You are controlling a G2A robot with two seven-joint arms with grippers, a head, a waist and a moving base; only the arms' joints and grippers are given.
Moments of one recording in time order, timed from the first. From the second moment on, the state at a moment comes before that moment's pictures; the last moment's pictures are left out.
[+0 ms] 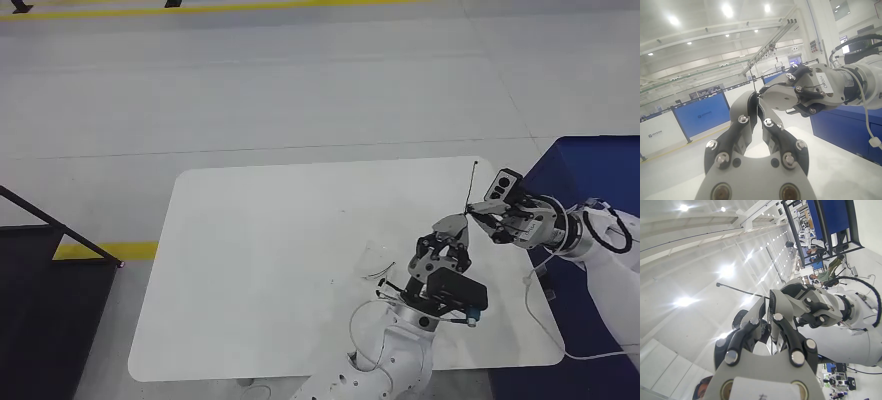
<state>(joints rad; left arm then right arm) 1.12 -1.77 -0.55 -1.37 1.91 0.60 0.26 -1.16 -0.71 1.45 -1.51 1.21 0.53 1.29</state>
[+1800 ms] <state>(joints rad) 1.22 -1.73 -0.67 -1.57 1.89 0.49 0.11 -1.08 -0.71 1.59 -1.40 0.78 -0.10 1.14</state>
